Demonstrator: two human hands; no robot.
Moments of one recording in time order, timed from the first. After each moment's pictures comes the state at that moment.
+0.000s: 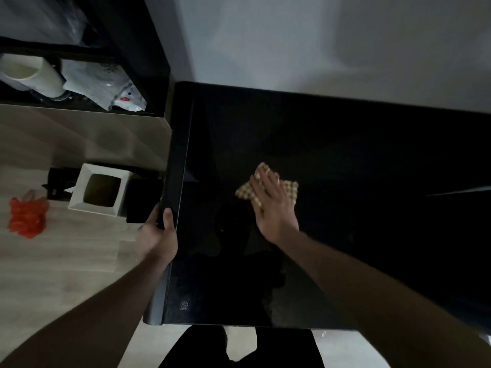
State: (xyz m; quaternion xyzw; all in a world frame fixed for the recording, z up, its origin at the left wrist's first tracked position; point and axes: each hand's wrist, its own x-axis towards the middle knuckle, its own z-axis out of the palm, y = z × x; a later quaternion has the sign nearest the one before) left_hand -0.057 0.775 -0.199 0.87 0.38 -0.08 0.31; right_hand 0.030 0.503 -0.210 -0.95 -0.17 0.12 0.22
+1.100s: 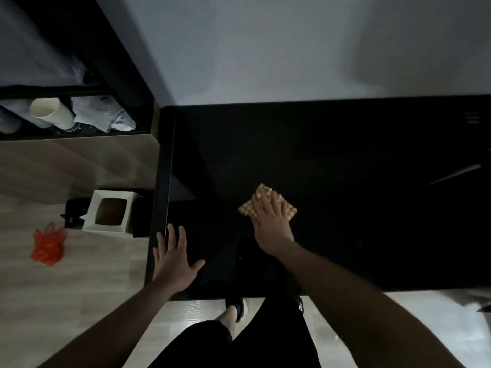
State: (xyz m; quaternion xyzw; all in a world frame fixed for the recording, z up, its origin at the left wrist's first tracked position) left_hand -0.141 0.708 -0.163 0.94 0.12 -0.29 0.12; right_hand -0.051 0.443 -0.194 -0.97 -0.10 0.20 0.13
